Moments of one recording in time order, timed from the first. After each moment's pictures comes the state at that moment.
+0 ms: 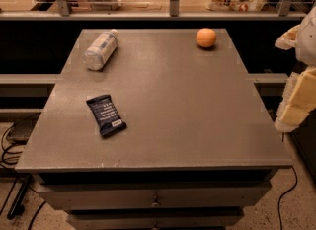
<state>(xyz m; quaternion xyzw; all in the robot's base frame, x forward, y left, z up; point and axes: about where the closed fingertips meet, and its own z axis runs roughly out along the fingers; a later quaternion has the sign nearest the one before) 0.438 -0.217 0.976 -0.60 0.78 -0.03 0.16</state>
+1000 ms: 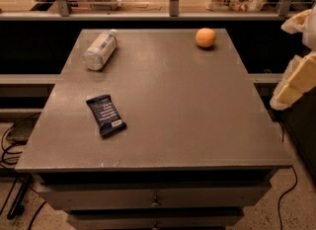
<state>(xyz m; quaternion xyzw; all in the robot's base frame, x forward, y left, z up) 0.479 -0.230 0.987 -0.58 0.78 -0.03 0.25</state>
